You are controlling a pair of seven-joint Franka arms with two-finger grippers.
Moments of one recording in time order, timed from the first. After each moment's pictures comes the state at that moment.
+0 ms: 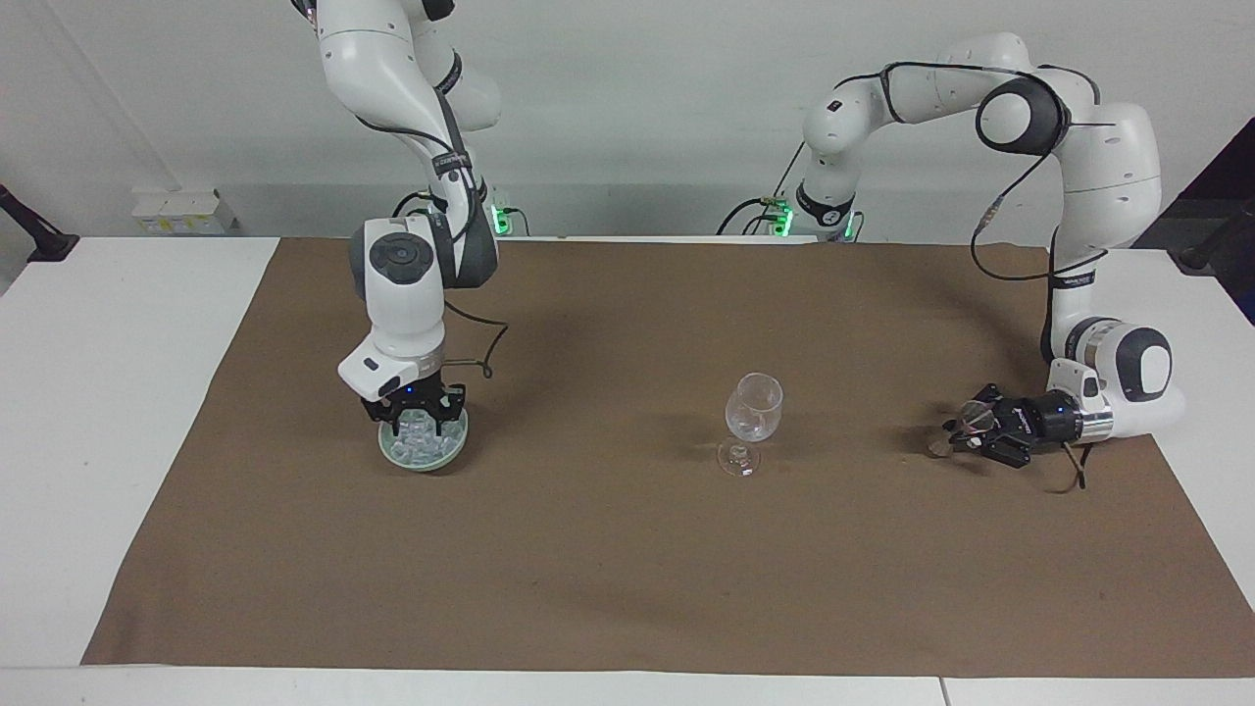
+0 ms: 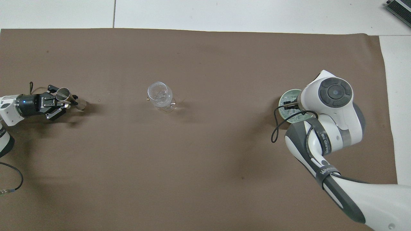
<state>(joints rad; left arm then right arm) 0.70 0.85 -0.30 -1.54 -1.09 1.45 2.27 0.06 0.25 0.06 -2.02 -0.33 2.34 0.23</state>
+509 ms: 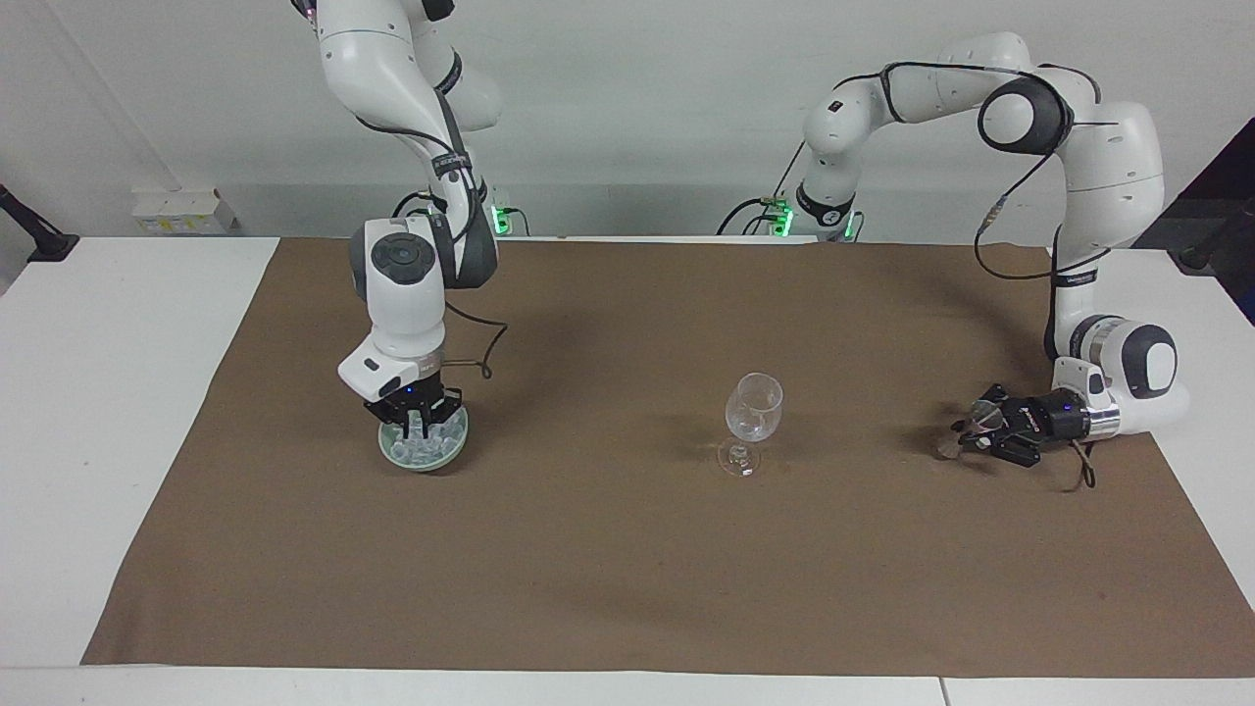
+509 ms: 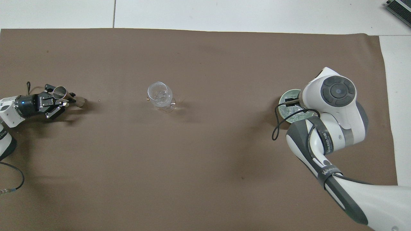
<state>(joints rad) 0.71 0.87 -0.30 -1.55 -1.15 1.46 2.32 0.06 0.24 0.06 -1.99 -0.34 2.34 0.24</state>
